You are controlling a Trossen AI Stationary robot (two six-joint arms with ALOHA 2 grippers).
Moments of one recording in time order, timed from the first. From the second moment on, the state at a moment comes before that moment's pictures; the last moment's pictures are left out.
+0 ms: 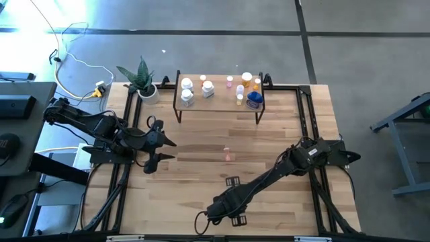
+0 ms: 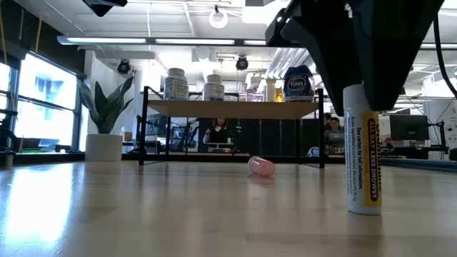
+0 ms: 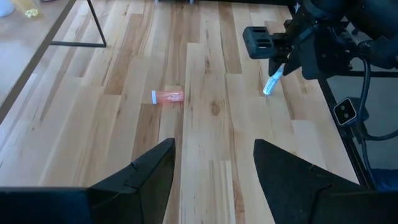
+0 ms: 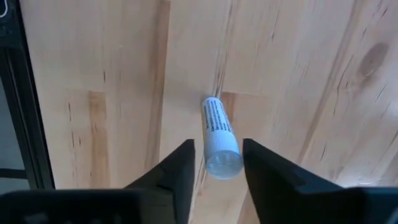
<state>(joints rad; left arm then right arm) -0.26 0.92 0.95 -0.70 -0.26 -0.28 0.54 2.39 2.21 -1.42 -0.01 0.38</state>
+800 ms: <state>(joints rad) -0.24 0.92 0.95 -0.70 -0.30 -0.26 0.45 2.37 2.35 -1.49 -0.07 0.44</state>
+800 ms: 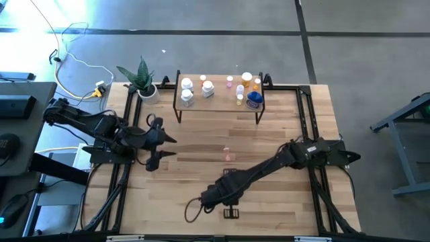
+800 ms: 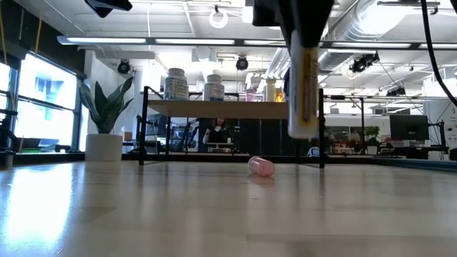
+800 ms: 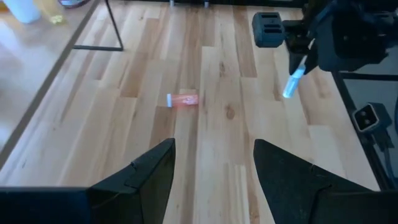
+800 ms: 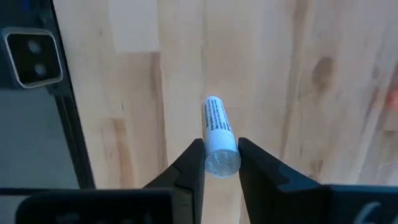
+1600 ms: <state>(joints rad) 0.01 0.92 0.95 -0.70 -0.30 -0.13 0.20 2.22 2.36 -1.50 0.01 0.38</state>
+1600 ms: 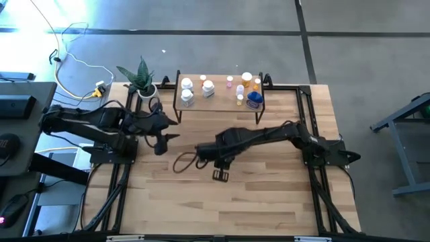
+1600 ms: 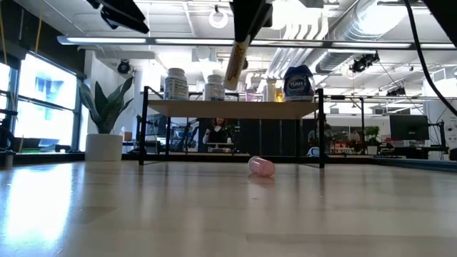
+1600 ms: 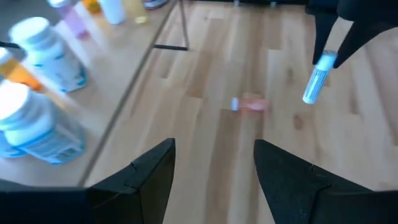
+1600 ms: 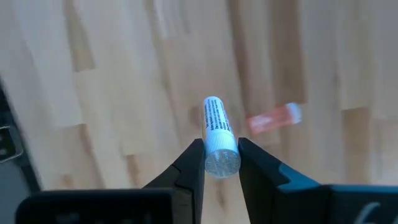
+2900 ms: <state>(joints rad) 0.35 1.10 0.95 -0.26 -0.26 0.03 -0.18 2.07 2.36 -1.29 0.11 -0.25</state>
